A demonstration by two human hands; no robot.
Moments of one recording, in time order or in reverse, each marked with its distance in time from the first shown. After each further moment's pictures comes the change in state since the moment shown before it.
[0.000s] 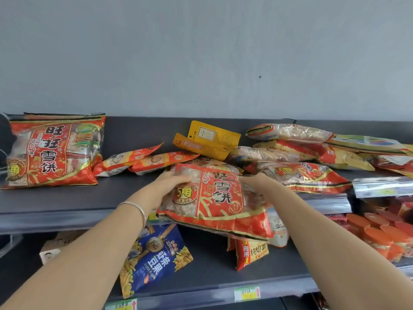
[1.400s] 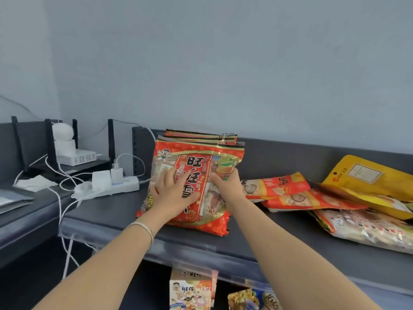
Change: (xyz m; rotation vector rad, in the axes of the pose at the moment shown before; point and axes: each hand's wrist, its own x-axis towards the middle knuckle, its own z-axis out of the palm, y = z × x) left_hand 0.019 -0.080 -0.349 0.965 0.655 0.186; right_hand -0.027 -0.264 0.390 0.505 -0.300 -0.508
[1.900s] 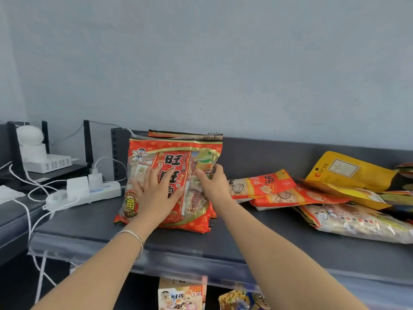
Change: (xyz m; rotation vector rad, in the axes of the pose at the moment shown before) left_hand 0.011 -0.004 0.009 -0.010 0.216 0.072; right_hand 0.012 0.003 0.006 -0.259 0.079 -0.129
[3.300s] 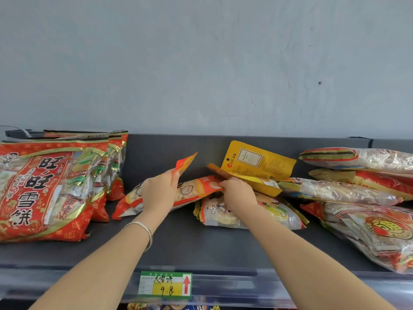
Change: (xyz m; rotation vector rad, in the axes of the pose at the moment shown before) left_hand -0.011 0.279 0.088 -0.071 0.103 0.057; right_hand 0.015 0.122 -0.302 -1.064 -0.050 -0.134
